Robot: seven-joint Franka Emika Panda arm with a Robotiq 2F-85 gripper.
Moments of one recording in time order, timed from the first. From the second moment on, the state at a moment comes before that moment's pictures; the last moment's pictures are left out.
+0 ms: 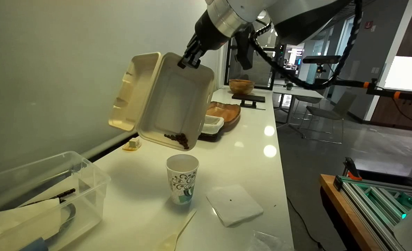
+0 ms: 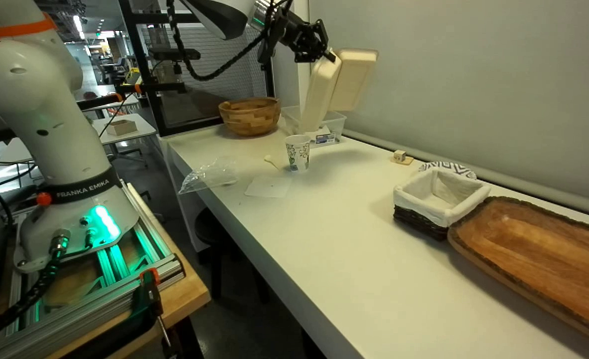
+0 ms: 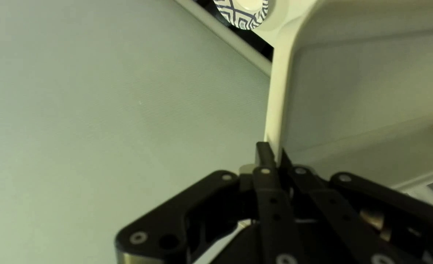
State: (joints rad) arm -0.30 -0.14 0.03 -2.35 -1.70 2.84 0.93
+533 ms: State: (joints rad) arm -0.29 -0.16 0.09 -2.37 -1.72 2.73 1.00
